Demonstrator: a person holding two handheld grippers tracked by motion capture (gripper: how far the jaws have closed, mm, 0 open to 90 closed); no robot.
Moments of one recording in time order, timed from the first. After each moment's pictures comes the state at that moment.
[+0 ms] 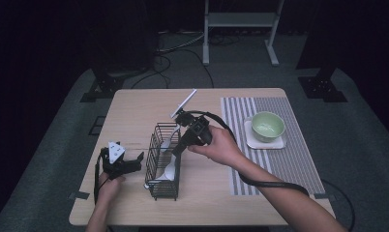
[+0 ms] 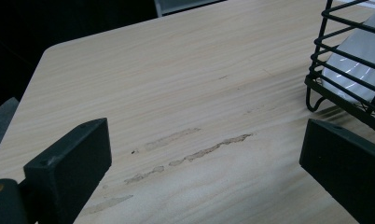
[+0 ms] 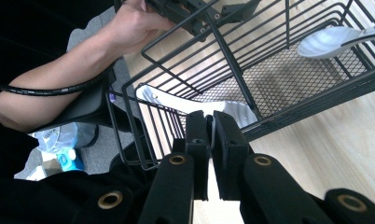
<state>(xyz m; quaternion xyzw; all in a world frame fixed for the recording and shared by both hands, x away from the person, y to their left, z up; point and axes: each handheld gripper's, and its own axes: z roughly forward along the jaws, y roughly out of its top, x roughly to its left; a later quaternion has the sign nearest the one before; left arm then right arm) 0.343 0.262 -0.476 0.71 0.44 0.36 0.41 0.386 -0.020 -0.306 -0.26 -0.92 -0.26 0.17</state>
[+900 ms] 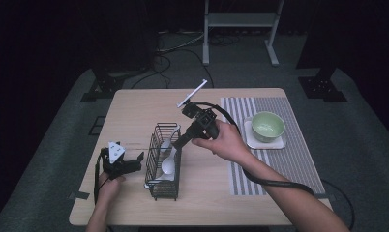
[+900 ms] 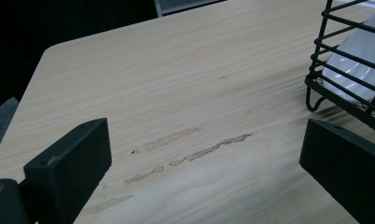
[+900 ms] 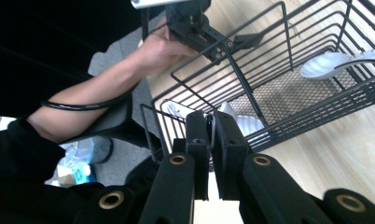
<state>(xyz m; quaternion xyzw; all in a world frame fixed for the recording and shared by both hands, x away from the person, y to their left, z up) 0.343 0.262 -0.476 0.72 0.44 0.36 0.41 0.385 -0.038 -0.280 -0.26 -0.89 -0.31 0.18</state>
